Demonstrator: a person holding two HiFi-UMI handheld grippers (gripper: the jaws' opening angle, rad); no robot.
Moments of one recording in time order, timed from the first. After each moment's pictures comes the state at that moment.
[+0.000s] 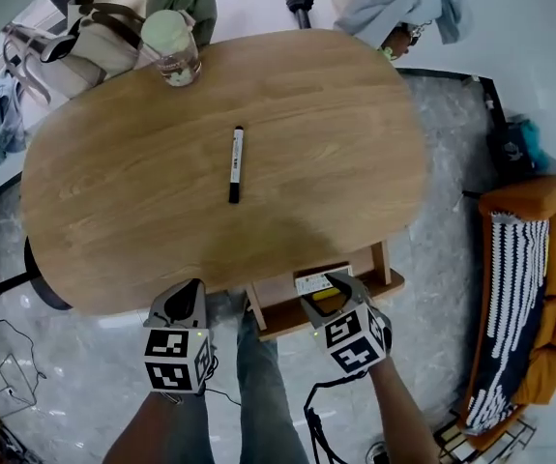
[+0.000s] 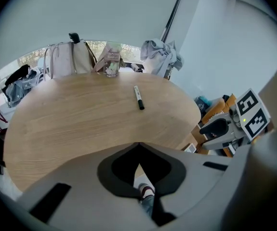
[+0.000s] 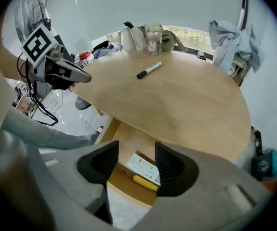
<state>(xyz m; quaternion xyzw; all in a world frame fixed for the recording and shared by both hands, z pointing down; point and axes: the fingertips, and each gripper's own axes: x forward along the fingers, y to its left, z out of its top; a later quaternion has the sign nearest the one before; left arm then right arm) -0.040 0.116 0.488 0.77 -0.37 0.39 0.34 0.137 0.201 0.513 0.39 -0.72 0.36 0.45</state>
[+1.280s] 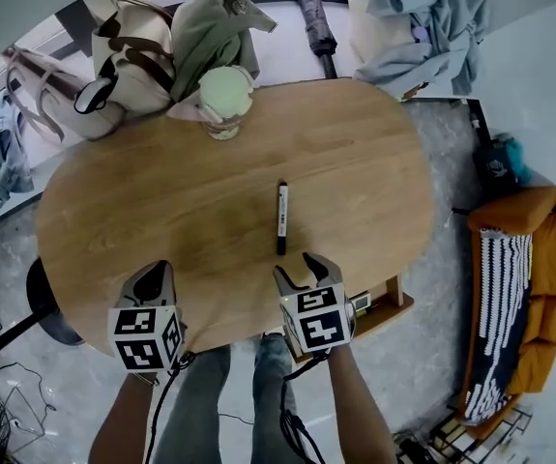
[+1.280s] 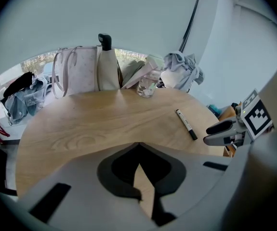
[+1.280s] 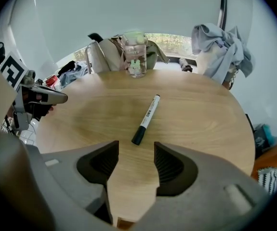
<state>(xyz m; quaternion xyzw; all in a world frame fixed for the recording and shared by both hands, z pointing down) -0.147 -0.068 0.482 0.78 -0.40 0.36 0.32 0.061 0.013 0.500 0.54 -0.63 0.40 0.38</state>
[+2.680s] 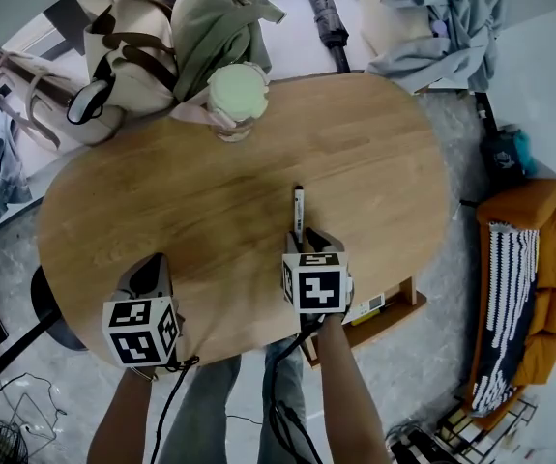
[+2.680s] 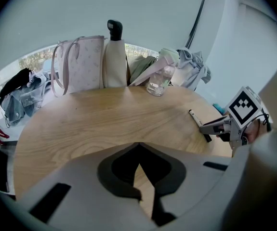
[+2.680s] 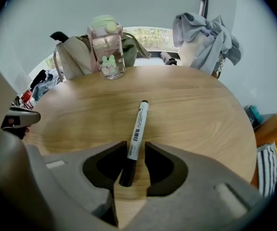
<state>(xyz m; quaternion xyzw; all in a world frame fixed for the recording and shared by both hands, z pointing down) -0.165 -0.108 0.507 0.77 -0.40 0.38 0.33 0.081 -0.050 0.537 0.62 -0.55 0.43 0.36</state>
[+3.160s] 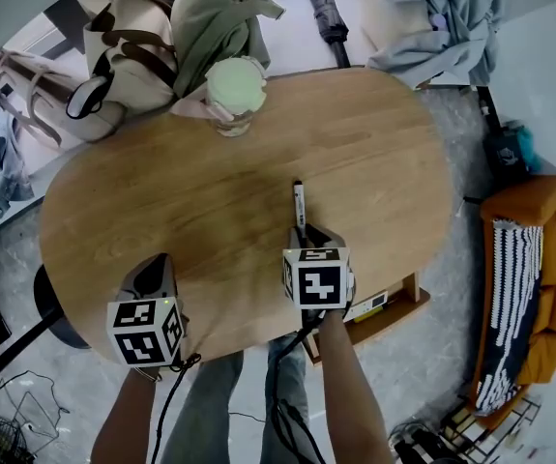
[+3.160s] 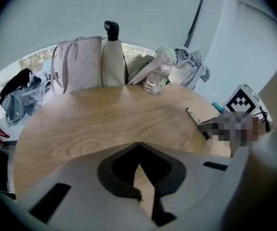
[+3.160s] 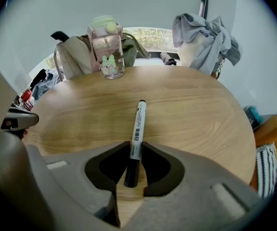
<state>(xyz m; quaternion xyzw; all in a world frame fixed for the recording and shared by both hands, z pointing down) -0.161 -0.097 0.506 0.77 -0.40 0.38 0.33 0.083 -0.048 0.537 0.62 -0.55 0.43 0.36</state>
